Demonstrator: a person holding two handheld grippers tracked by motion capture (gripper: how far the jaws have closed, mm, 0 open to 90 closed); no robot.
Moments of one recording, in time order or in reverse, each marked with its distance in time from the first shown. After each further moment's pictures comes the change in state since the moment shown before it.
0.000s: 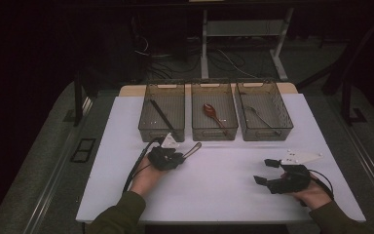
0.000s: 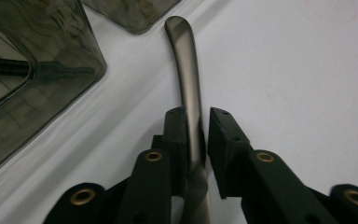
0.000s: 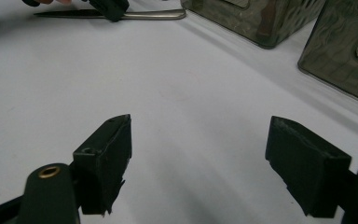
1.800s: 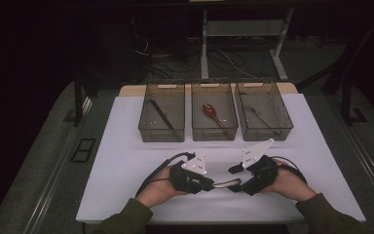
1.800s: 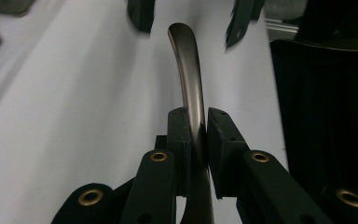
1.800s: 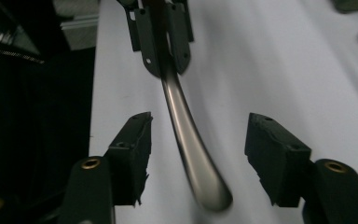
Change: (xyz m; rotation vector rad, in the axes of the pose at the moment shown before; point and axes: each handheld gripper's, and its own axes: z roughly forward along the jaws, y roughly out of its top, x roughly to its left) left arm -0.096 0.041 -0.018 -0.034 -0.417 0.368; right arm 0.048 0.076 0.051 0.248 0.377 -0.432
